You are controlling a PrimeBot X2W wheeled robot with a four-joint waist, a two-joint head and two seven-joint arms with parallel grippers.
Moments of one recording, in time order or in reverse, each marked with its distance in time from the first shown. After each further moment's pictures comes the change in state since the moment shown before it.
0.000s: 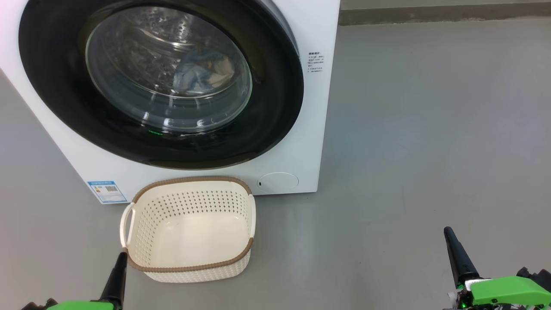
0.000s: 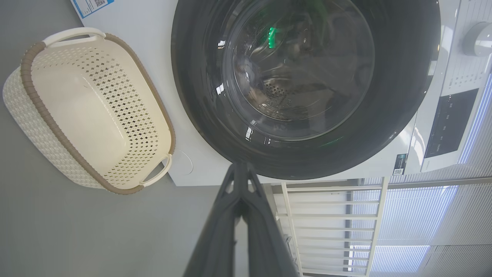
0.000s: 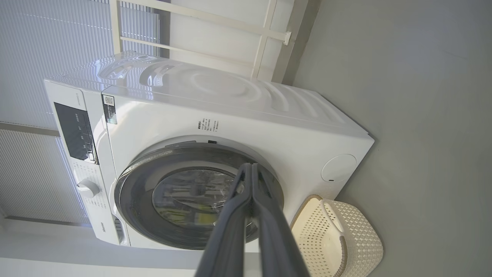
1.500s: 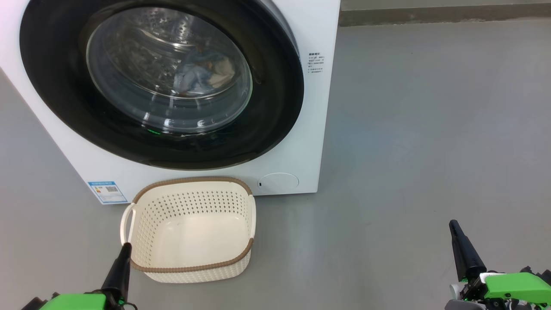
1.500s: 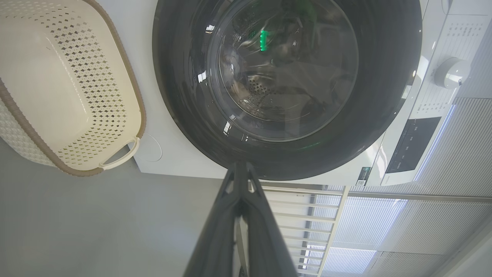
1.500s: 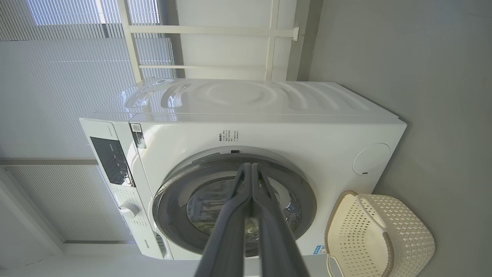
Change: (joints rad) left arm -0.038 0.001 -0.003 0.022 -0.194 -0.007 0.048; right arm -0.021 0.002 -0.032 0.000 0.201 0.000 0.056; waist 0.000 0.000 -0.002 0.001
